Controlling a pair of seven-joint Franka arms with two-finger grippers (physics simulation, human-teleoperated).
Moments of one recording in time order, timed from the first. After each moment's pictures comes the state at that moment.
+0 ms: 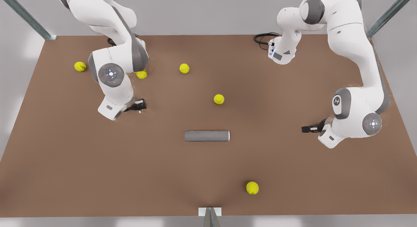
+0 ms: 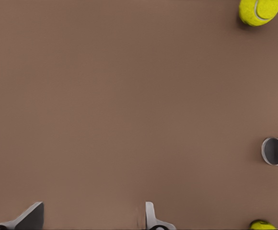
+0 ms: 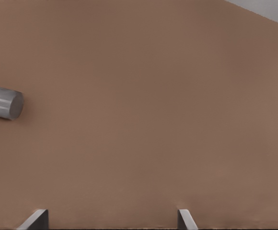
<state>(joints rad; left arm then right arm) -0.17 0.54 0.18 -1.47 -0.29 1.69 0.00 0.10 0.11 0.25 -1.62 -0.21 1.63 0.18</state>
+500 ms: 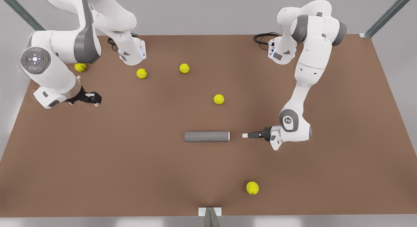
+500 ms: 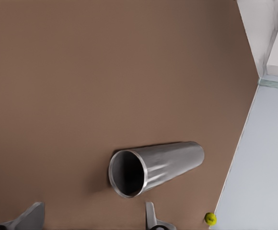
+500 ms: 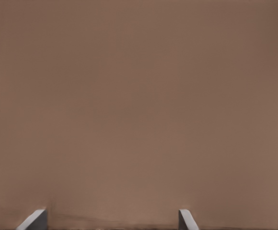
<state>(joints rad) -0.19 0.69 -0.07 -1.79 -1.21 2.14 0.42 -0.01 0.07 0.24 -1.56 -0.17 1.52 0.14</state>
